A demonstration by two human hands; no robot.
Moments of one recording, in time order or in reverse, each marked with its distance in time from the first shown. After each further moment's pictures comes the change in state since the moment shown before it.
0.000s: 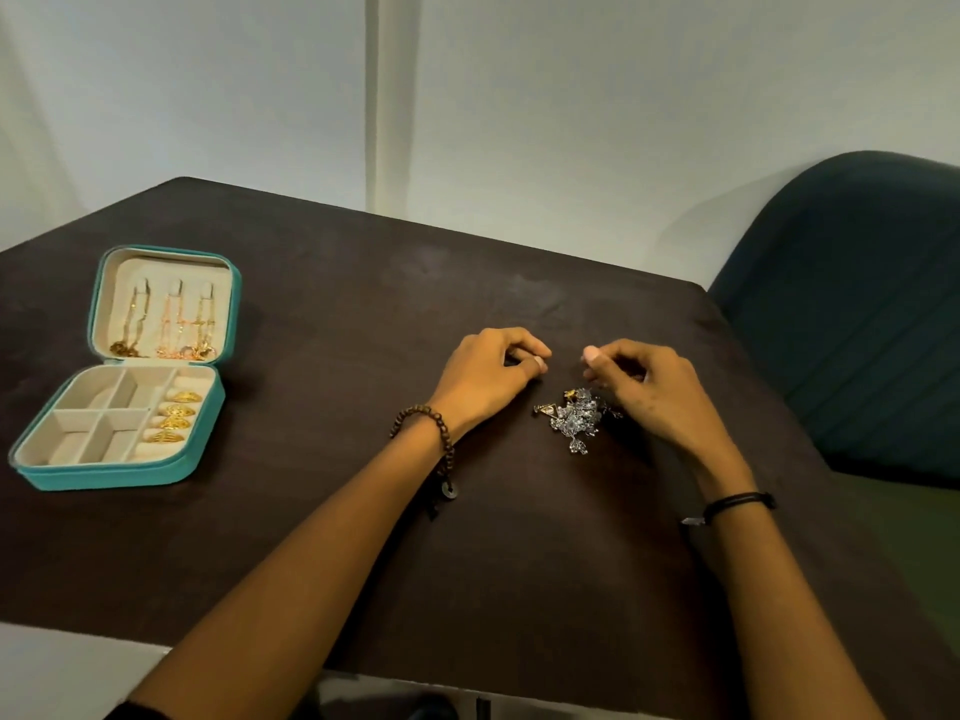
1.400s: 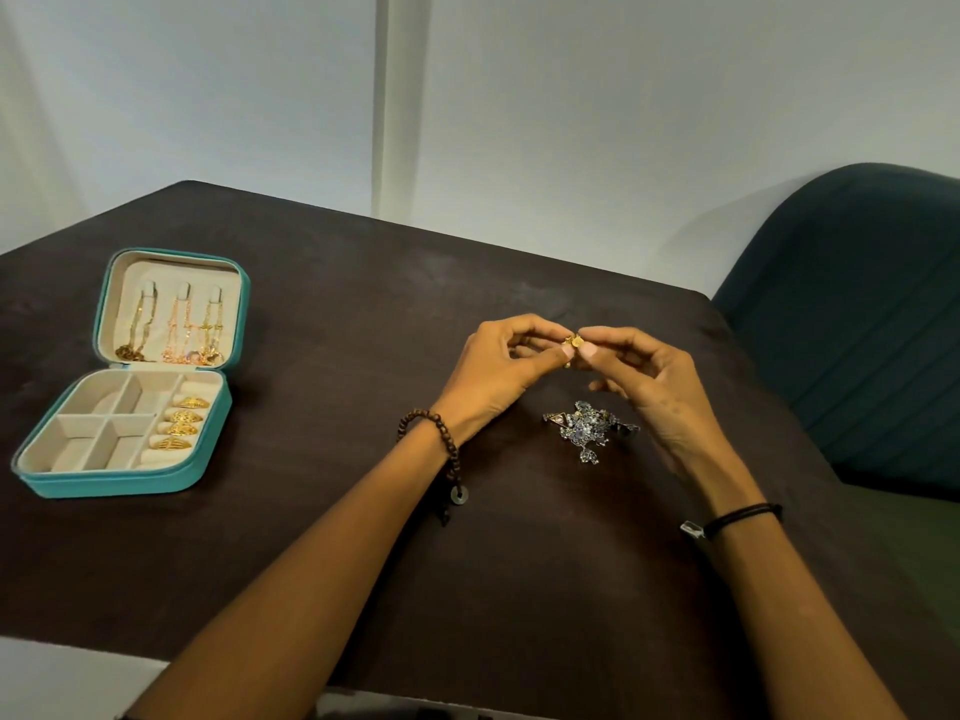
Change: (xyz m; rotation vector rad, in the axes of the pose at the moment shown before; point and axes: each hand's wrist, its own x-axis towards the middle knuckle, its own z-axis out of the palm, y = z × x) left_hand 0.003 0.008 -0.001 -0.448 0.021 0.100; right_hand 0.001 -0.012 0.013 0.631 0.006 -0.069
